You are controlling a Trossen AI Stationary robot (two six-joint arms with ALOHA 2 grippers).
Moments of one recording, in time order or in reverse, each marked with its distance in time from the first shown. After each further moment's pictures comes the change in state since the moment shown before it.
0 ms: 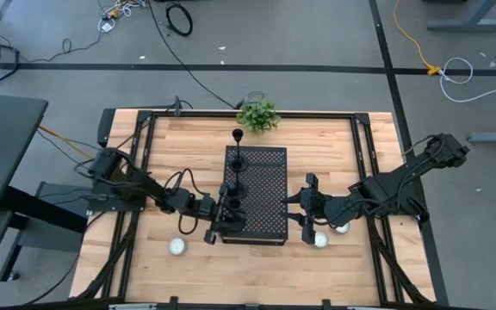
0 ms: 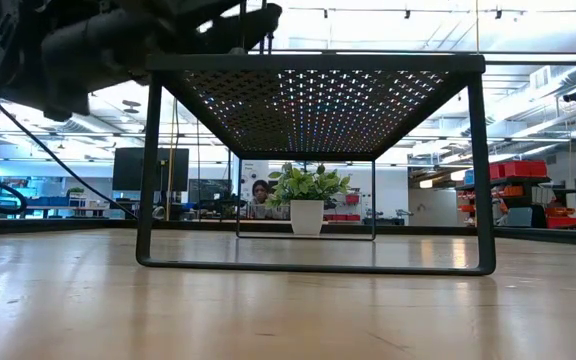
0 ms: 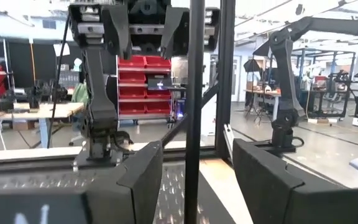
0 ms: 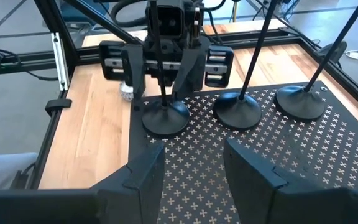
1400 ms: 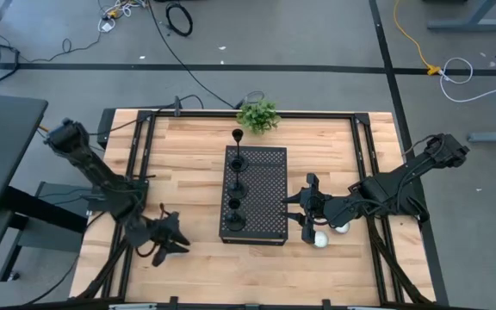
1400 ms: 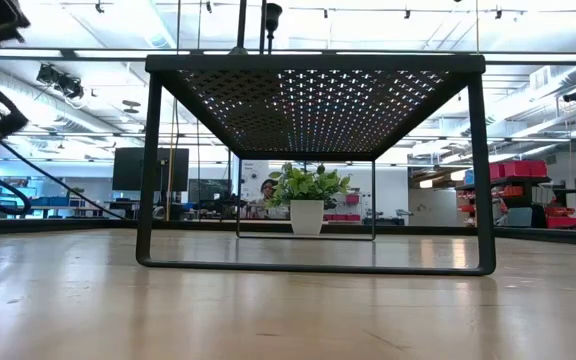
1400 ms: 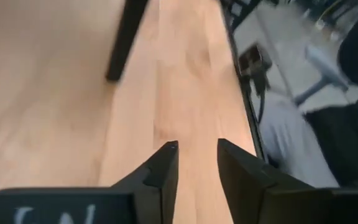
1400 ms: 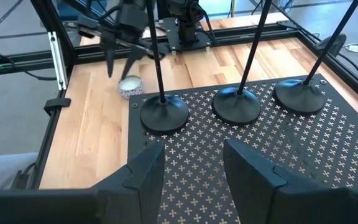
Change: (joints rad) left arm -0.593 -0.677 -0.152 -1.325 -0.348 -0.865; right arm 0.000 0.000 0.000 -0.016 0.000 0.030
